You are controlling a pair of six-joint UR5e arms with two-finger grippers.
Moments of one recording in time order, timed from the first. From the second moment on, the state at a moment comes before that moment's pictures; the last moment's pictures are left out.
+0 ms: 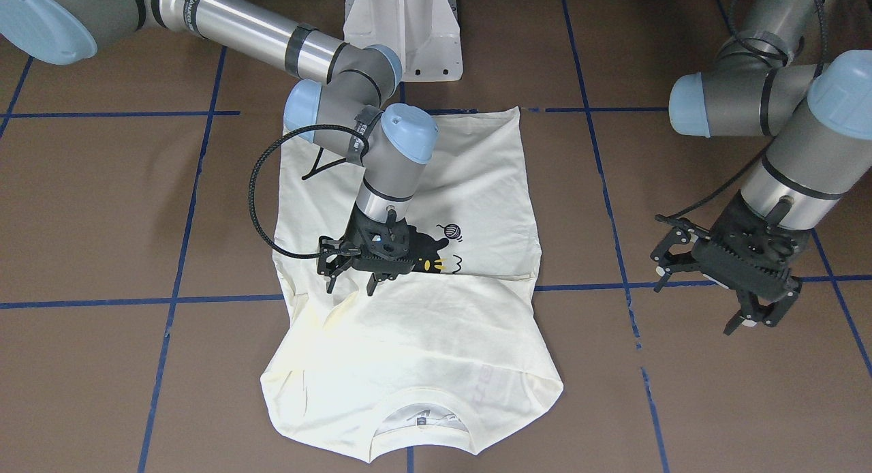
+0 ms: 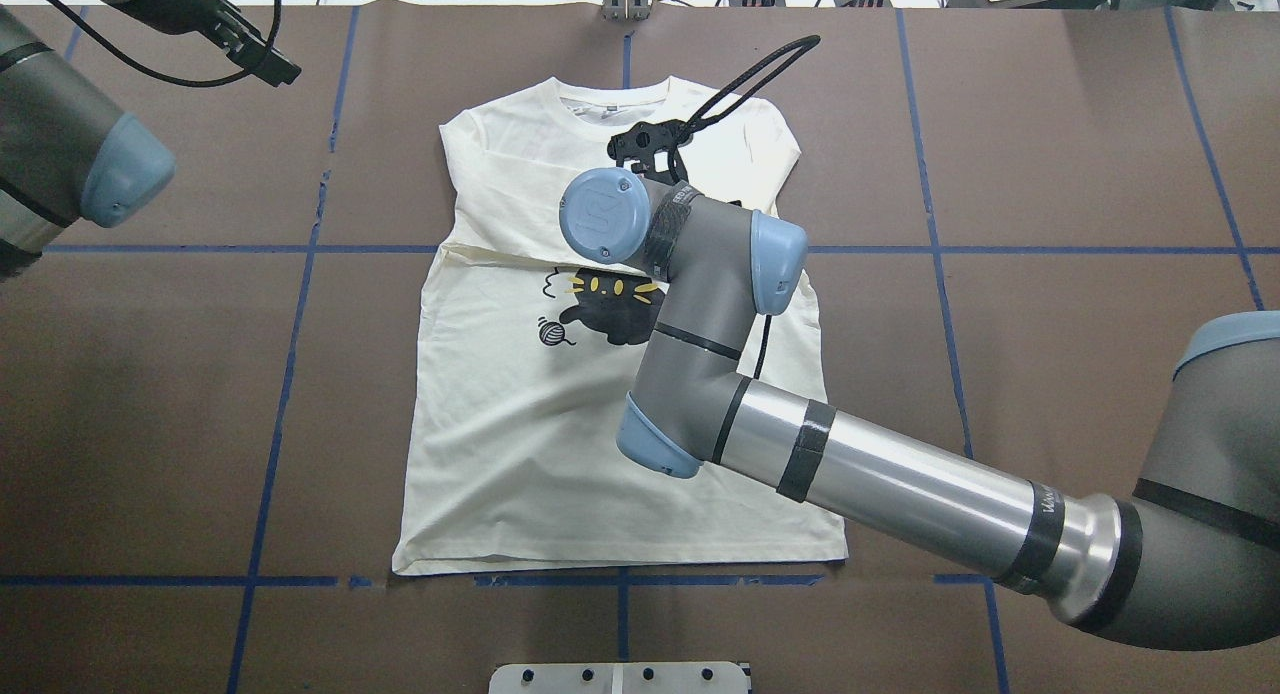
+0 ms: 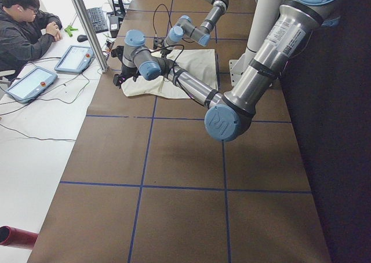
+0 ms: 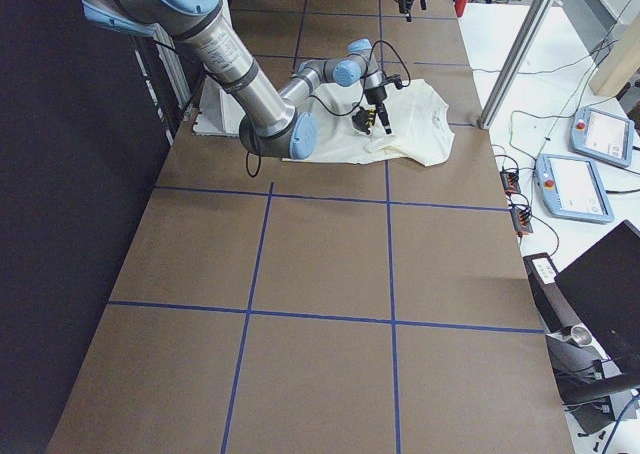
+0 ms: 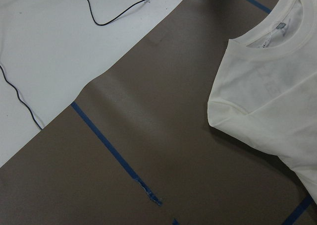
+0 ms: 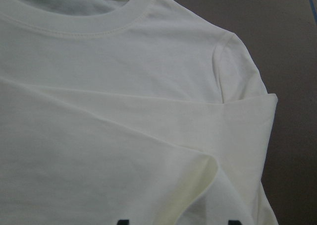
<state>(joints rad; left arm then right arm) -1.10 -2.12 -1.53 -1.93 -2.08 -0.10 0.53 -0.62 1.20 -1.61 1.37 1.05</state>
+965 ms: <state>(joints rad) -1.09 -2.11 -1.53 -1.93 -2.08 -0.10 0.51 -0.63 1.19 -1.61 1.34 1.03</state>
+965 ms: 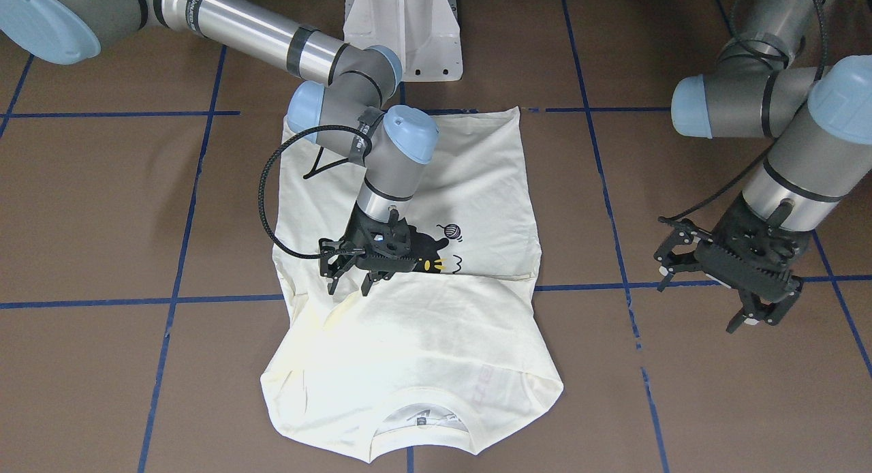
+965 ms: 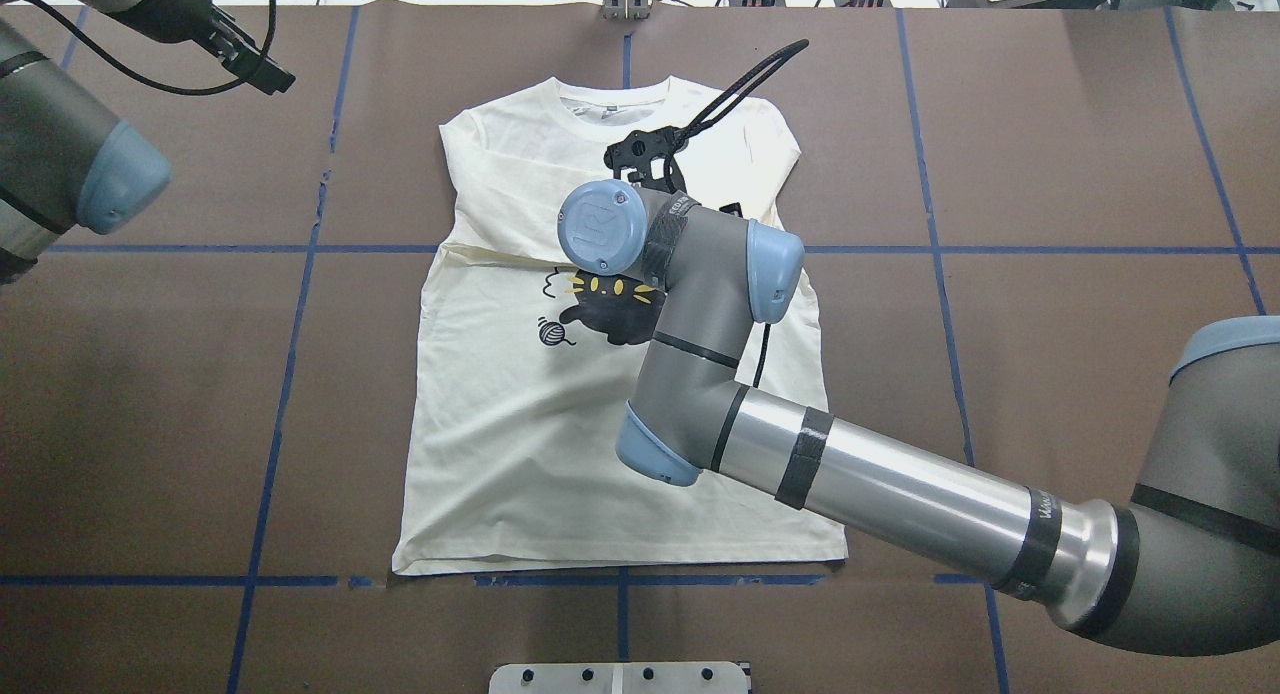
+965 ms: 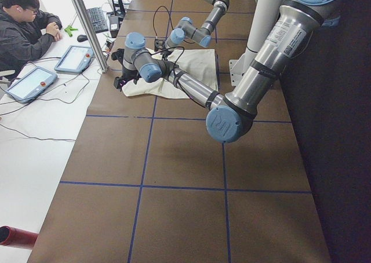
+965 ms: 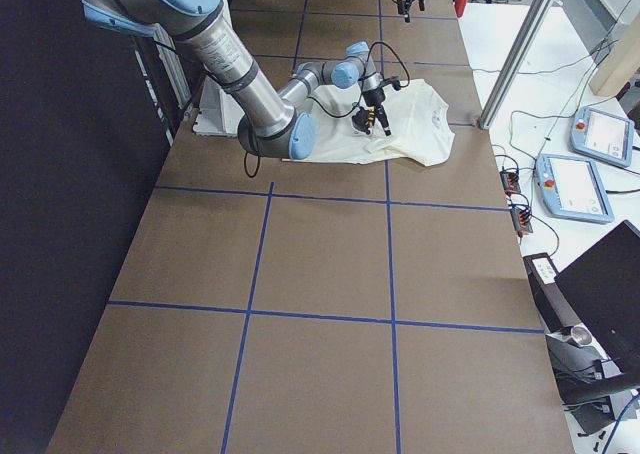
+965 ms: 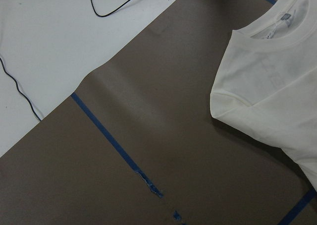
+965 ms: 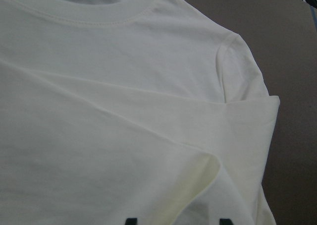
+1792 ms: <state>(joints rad) -1.09 -2.11 -1.53 -1.93 -2.08 -0.11 0.52 -0.64 1.19 -1.62 1.33 0.99</state>
